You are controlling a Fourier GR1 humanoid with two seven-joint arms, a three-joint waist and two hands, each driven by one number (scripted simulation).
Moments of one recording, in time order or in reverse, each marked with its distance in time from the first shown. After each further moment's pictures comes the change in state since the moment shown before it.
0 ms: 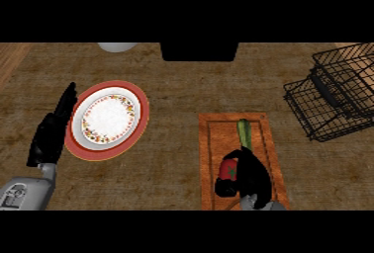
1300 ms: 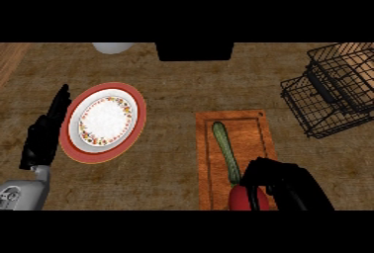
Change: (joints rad) left arm 0.021 -0.010 0.054 -0.002 -0.011 -0.032 -0.008; right arm 0.046 -0.362 0.081 -0.610 -0.042 0.091 -0.525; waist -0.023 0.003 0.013
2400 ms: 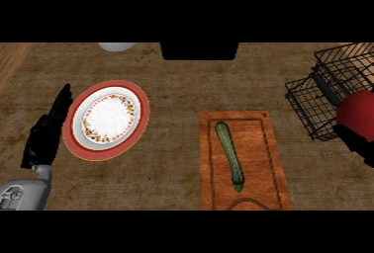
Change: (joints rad) left arm -0.005 -0.031 0.033 0.007 -0.043 -0.046 -0.022; right arm -0.364 -0.223 -0.708 0.095 -0.374 0.297 -0.099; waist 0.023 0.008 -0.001
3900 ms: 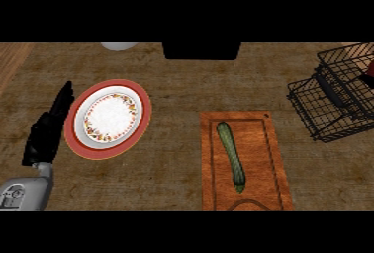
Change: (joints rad) left arm -0.014 -0.040 0.038 -0.021 -0.047 -0.042 0.025; right arm -0.232 -0.143 -0.036 1.035 0.386 -0.113 -0.778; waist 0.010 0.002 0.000
